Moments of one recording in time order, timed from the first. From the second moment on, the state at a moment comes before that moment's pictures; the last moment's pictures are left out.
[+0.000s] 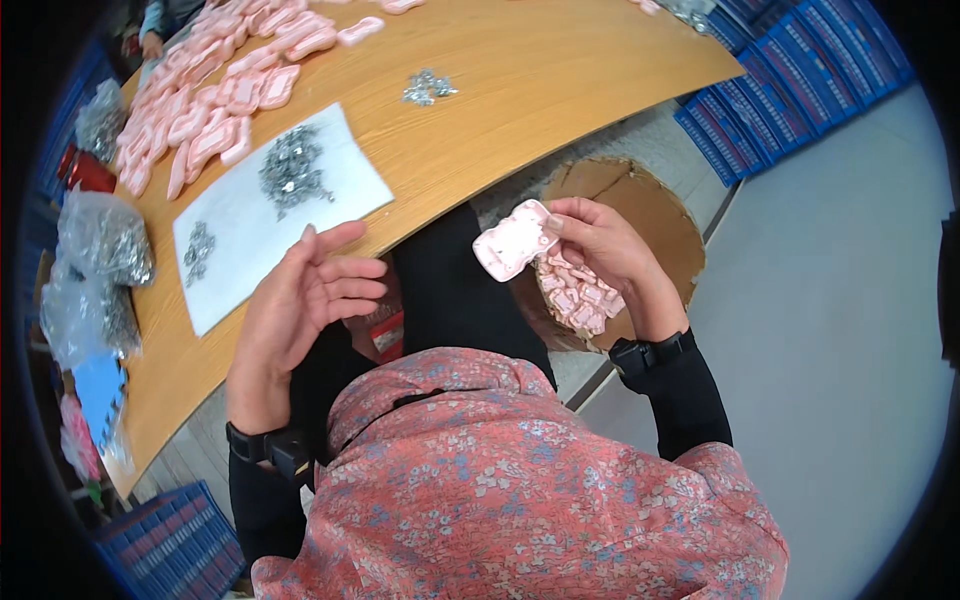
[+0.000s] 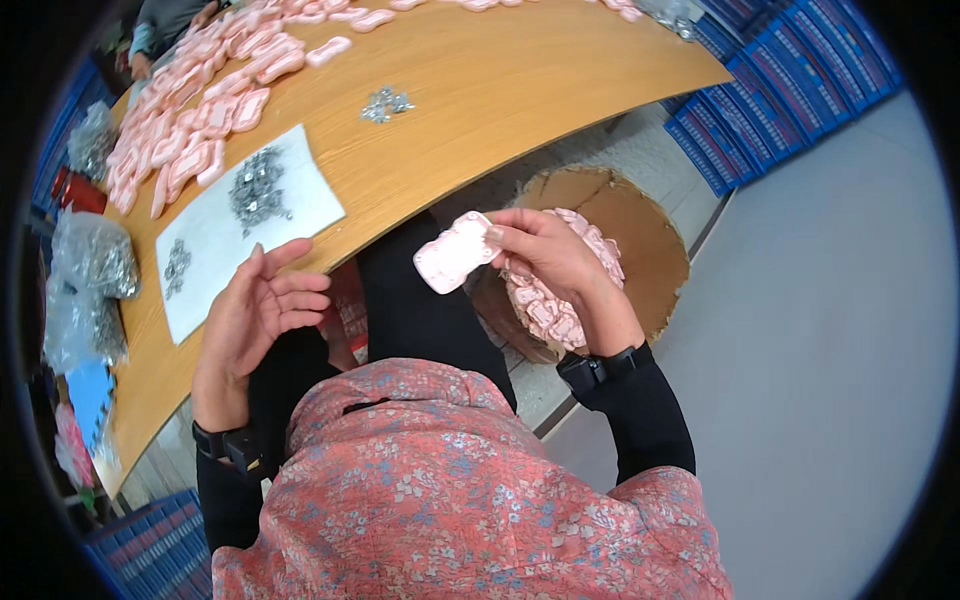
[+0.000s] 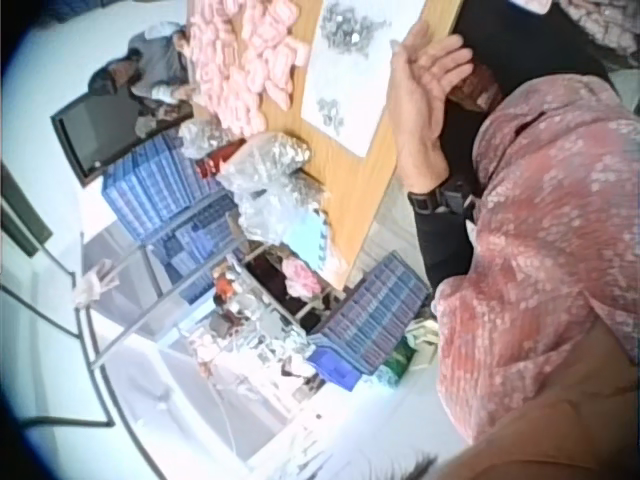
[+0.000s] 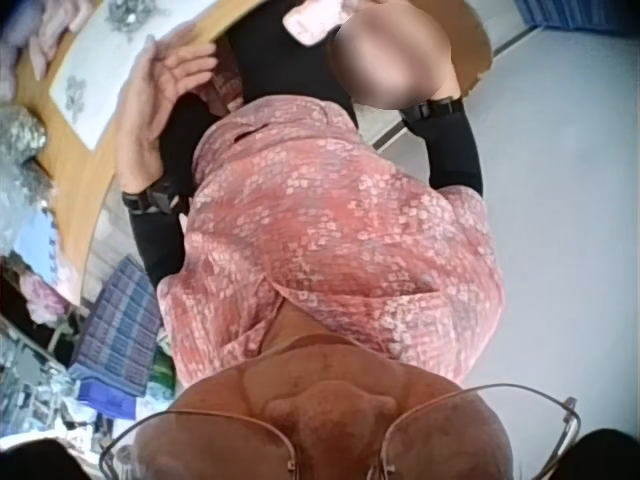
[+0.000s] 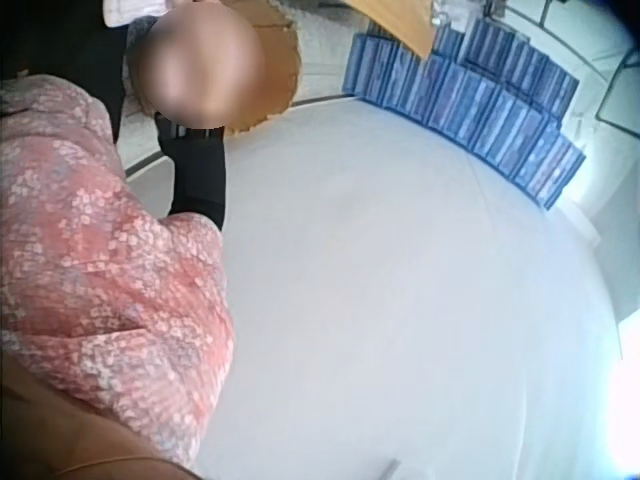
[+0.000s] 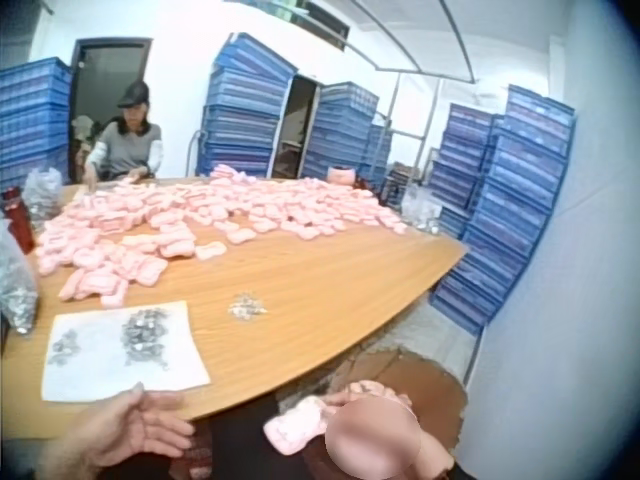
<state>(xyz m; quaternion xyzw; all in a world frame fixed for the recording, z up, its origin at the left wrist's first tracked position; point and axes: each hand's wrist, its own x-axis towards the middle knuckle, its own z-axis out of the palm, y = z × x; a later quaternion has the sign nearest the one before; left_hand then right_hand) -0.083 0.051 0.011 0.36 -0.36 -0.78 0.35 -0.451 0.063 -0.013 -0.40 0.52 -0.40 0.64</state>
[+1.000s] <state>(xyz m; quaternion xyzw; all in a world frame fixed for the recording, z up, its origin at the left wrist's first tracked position) -0.045 -0.212 0.034 0.62 -0.77 -0.02 0.14 -0.425 -0.010 -0.004 -0.62 0.62 -0.37 0.31</state>
